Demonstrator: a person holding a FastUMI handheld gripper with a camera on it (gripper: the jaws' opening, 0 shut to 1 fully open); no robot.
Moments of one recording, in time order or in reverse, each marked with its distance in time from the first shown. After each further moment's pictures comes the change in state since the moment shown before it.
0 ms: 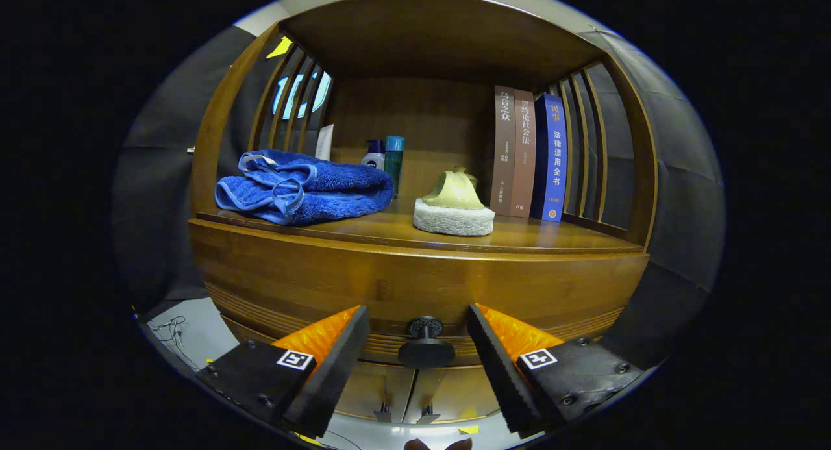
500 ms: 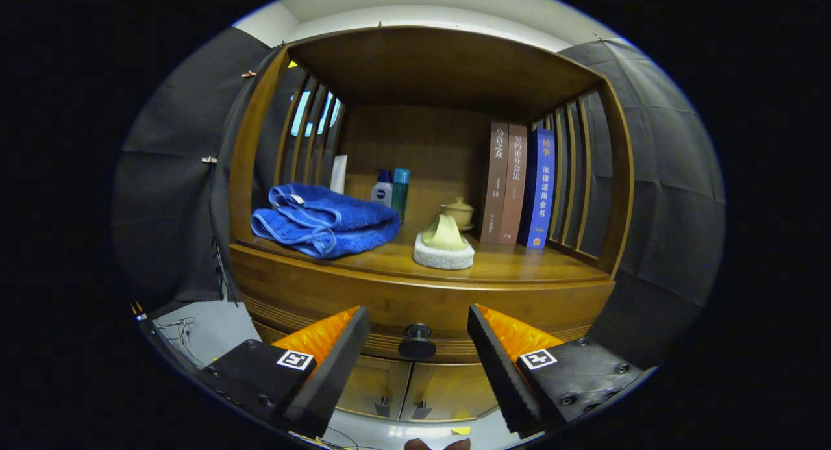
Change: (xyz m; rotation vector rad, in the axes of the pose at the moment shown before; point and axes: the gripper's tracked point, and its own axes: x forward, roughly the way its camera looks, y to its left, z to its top) arm -0.070 -0.005 0.056 -0.009 -0.058 0.039
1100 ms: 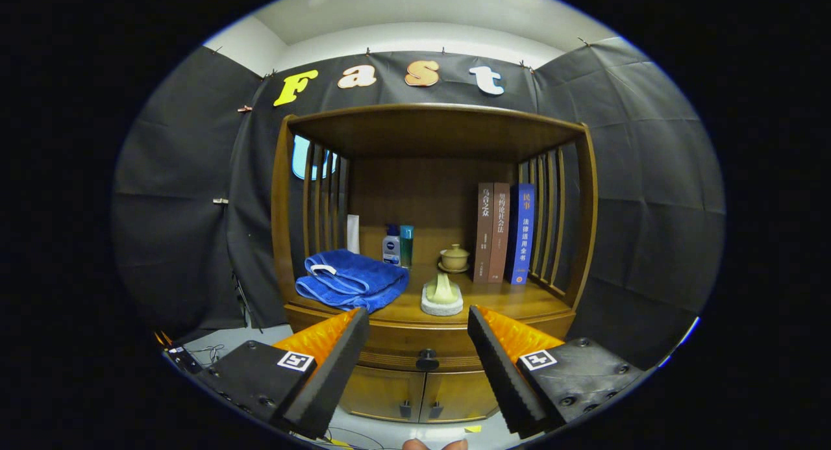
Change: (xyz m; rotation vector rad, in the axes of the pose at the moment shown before) arm -0.092 0.000 0.113 0.067 -0.061 0.018
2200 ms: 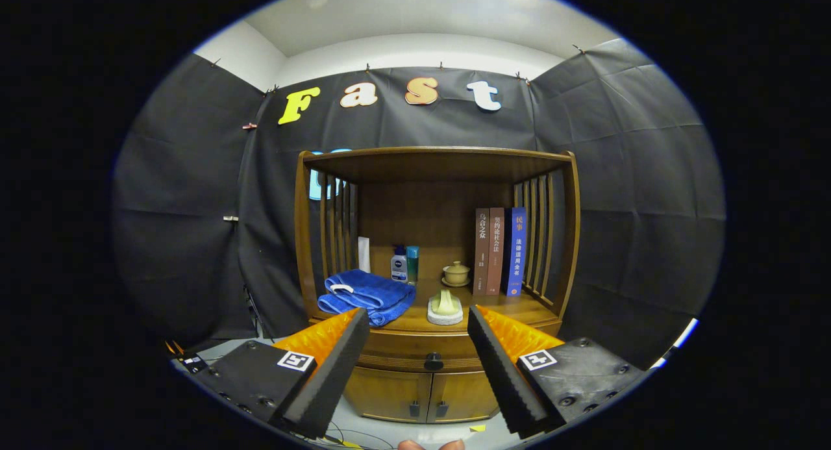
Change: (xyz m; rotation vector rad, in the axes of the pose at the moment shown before) arm -0.050 0.006 0.039 0.034 -0.053 0.014
